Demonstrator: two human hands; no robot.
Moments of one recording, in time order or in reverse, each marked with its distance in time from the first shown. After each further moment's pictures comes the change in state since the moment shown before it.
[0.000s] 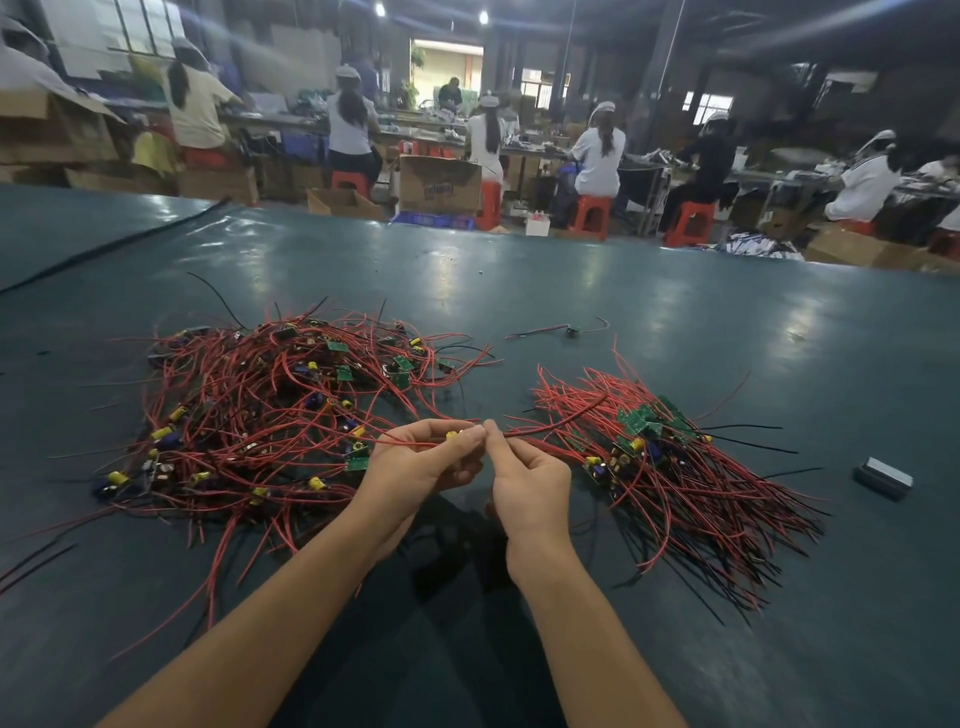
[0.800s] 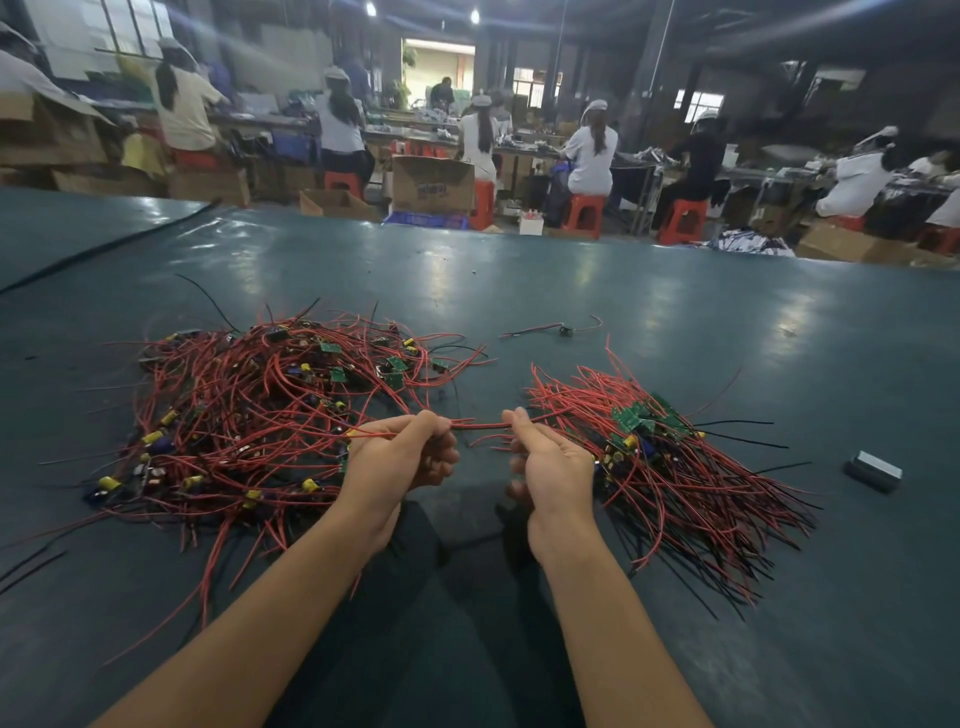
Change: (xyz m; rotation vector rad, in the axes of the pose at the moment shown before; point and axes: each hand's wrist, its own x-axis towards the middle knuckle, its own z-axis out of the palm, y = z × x) left_hand 0.000 0.007 -0.001 0.093 0.170 0.072; right_hand 0.018 -0.009 -0.017 0.085 0.094 0.085
